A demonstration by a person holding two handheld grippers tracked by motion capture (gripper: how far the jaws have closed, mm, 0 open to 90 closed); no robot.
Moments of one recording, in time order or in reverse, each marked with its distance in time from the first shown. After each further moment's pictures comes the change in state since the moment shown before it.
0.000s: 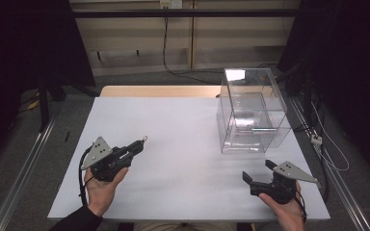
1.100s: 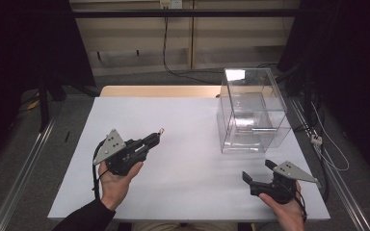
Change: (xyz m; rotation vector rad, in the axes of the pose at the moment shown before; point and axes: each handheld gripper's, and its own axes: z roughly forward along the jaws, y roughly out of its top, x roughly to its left) left arm -0.025 0.027 0.028 -0.090 -0.087 0.016; right arm 0.000 0.001 0.000 -0.004 0.006 -0.001
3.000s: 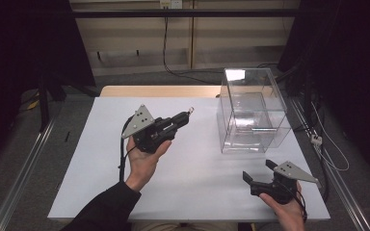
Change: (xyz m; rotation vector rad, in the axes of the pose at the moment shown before) left arm -0.017 0.044 0.071 -0.072 -0.113 -0.013; right arm -0.001 0.000 -0.001 -0.001 0.000 0.003
